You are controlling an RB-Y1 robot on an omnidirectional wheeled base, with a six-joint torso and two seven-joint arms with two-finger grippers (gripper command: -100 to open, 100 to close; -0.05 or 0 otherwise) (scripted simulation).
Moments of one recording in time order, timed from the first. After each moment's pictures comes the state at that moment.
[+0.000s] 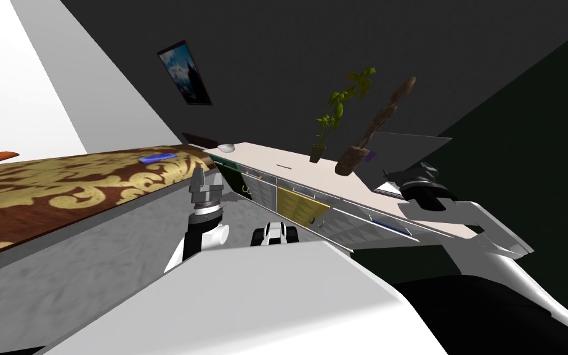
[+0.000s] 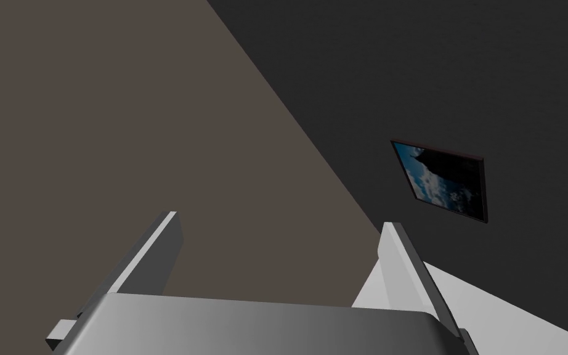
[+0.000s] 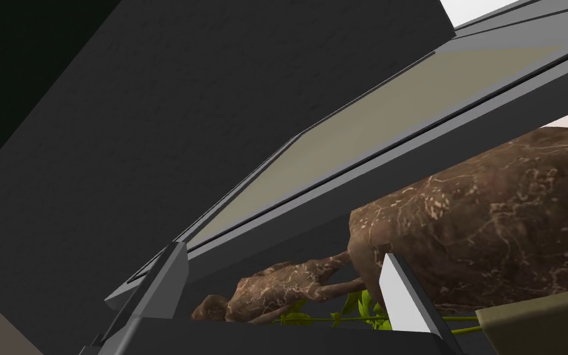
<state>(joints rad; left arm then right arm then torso) 0.49 0.02 0.03 -2.22 -0.06 -0.58 0.01 0.42 -0.98 -0.72 -1.75 0.06 0.27 1.38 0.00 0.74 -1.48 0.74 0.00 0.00</state>
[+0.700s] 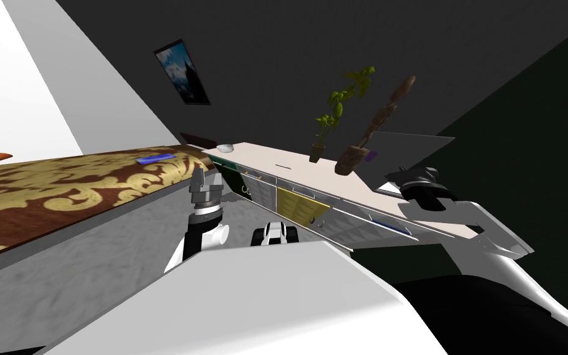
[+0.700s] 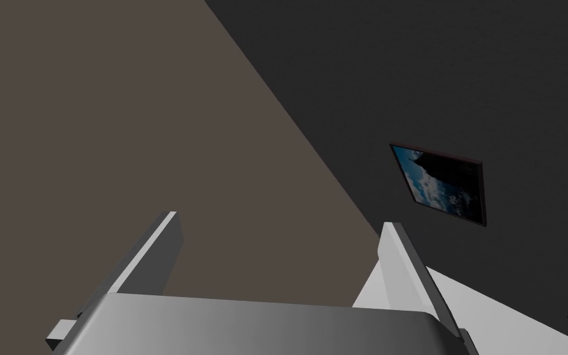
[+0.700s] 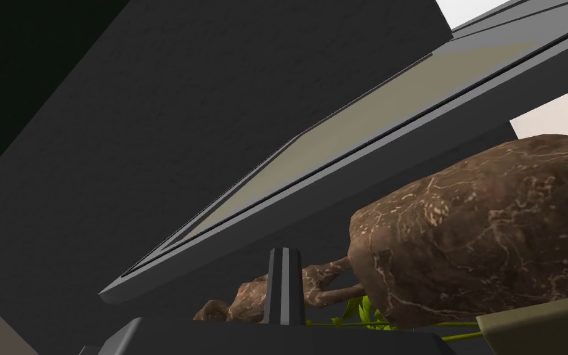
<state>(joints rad) 0.49 0.02 0.03 -2.22 -0.06 -0.58 0.01 0.42 -0.98 -0.72 -1.74 0.06 0.27 1.38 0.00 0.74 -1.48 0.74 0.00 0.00</state>
